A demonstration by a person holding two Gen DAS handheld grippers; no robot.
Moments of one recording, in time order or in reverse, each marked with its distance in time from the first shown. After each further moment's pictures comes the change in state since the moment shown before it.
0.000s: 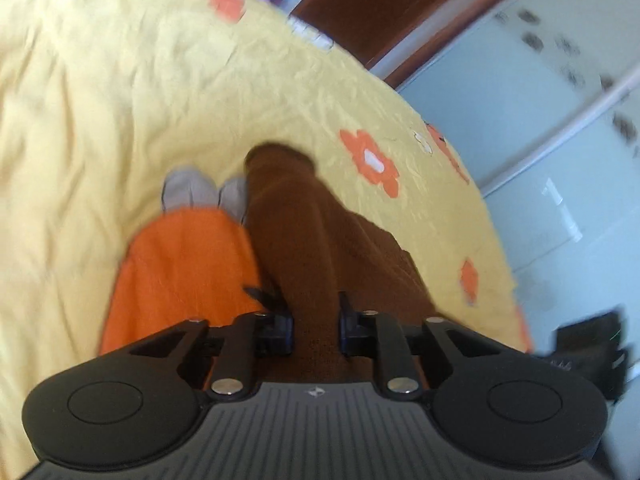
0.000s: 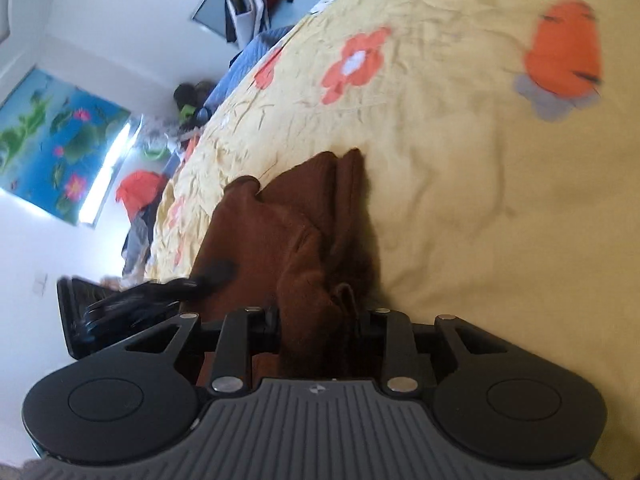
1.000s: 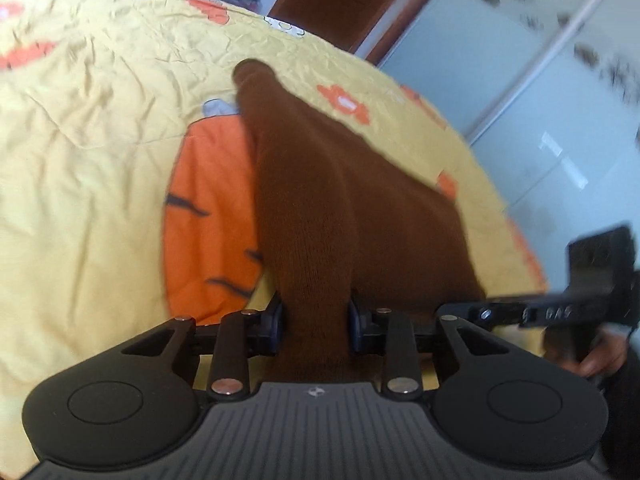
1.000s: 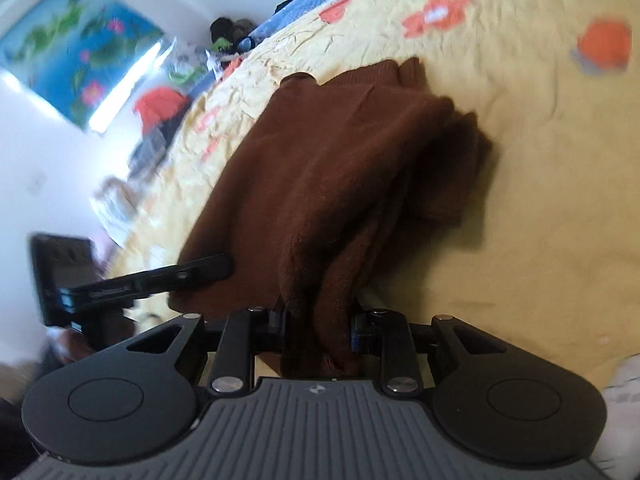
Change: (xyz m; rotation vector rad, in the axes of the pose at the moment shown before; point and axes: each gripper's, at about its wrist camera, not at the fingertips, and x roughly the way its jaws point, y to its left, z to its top) left arm -0.081 -0.008 -0.103 0.159 0.013 0.058; right arm -0.023 0.052 -0.094 -0.242 0.122 -0.064
